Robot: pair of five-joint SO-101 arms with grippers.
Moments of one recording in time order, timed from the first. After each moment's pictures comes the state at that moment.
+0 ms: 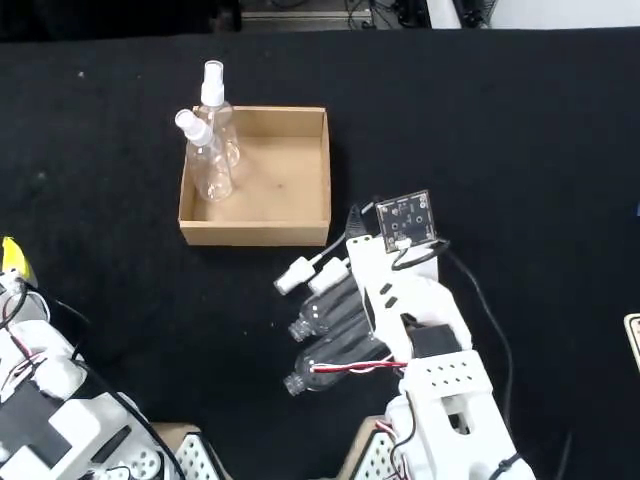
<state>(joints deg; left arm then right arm) -55.8 -12.2 82.9 -53.1 -8.6 -9.8 -58.8 85.7 6.1 7.3</state>
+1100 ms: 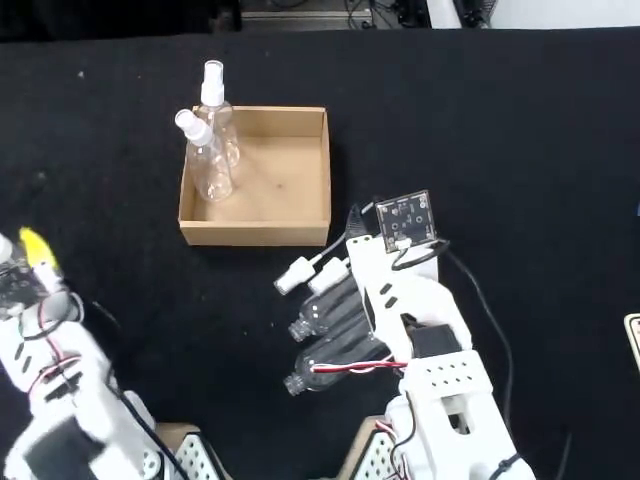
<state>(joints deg) -46.1 -27.2 93.5 -55.5 -8.9 -9.8 -58.8 85.7 6.1 7.3</state>
